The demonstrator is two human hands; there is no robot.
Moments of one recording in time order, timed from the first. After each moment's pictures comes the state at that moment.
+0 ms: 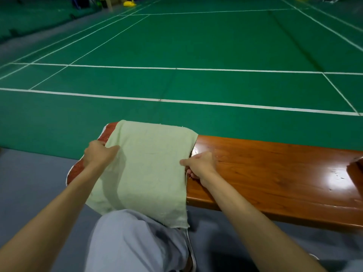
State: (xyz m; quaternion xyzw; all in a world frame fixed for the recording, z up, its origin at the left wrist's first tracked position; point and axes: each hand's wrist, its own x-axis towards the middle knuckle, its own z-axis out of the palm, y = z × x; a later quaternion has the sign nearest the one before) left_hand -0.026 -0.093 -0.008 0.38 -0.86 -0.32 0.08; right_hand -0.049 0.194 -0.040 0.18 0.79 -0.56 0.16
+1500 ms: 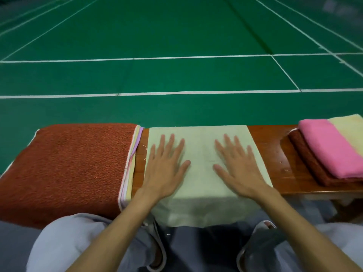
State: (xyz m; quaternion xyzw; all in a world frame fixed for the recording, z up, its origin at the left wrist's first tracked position) left_hand -0.018 0.202 -0.066 -0.14 -0.98 -0.11 0.02; right_hand 0.000 0.463 -0.063 -0.12 0.99 -0.11 0.01
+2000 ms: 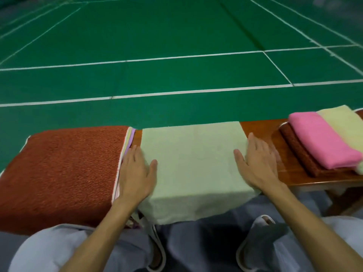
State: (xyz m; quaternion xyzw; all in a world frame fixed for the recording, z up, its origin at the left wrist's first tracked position) left_hand -0.011 0.158 -0.078 0.00 -0.98 -0.18 0.07; right_hand 0.002 0.504 -0.066 0.12 0.99 -0.10 -0.06
